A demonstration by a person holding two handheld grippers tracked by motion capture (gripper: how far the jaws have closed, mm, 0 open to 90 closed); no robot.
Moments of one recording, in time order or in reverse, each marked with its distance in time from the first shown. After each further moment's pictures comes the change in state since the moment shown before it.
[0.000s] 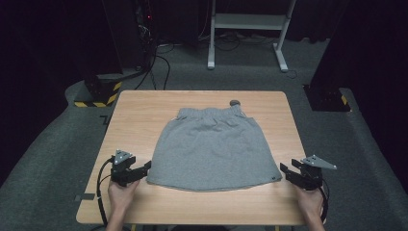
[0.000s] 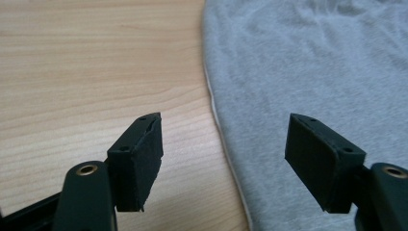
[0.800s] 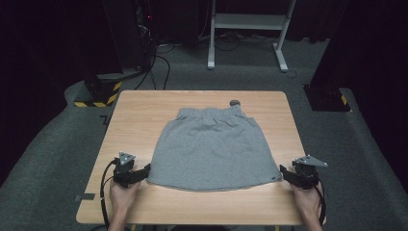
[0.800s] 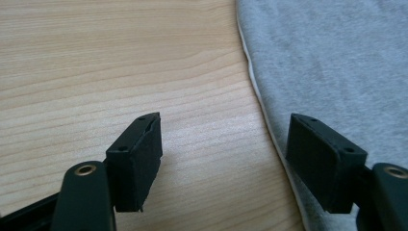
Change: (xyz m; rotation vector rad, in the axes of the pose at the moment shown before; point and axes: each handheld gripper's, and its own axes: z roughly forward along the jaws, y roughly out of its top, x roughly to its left) left arm 0.004 -0.013 0.020 0.066 0.089 0.026; right arm -0.003 -0.008 0.022 0.105 -0.101 -0.021
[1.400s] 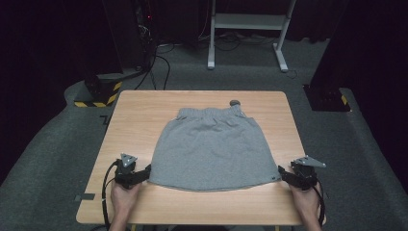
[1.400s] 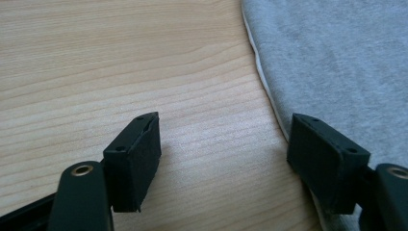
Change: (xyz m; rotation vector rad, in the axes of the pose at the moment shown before) left arm -0.003 -0.006 0.006 -0.010 0.029 0.030; right arm 0.001 -0.003 0.005 0.002 0.018 -0.008
